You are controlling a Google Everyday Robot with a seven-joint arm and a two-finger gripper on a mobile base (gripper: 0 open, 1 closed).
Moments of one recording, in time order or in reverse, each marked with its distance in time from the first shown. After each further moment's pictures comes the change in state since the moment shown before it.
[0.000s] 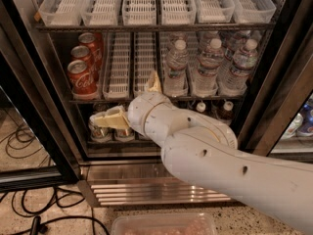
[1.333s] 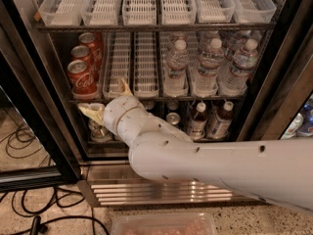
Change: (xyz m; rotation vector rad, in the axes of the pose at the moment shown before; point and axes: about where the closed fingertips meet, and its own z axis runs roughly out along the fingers) arm 0.001 0.036 0.056 0.021 -0.078 0.005
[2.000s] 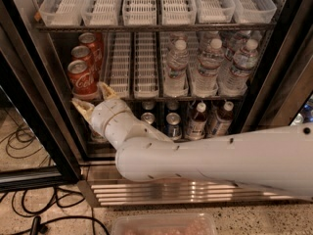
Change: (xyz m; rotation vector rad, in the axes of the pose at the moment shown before) arm 0.000 0.024 0.027 -0.010 -0.075 0.058
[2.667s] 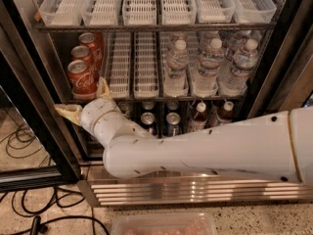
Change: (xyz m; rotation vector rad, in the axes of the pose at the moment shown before) arm 0.002 0.016 0.026 0.000 -0.026 0.012
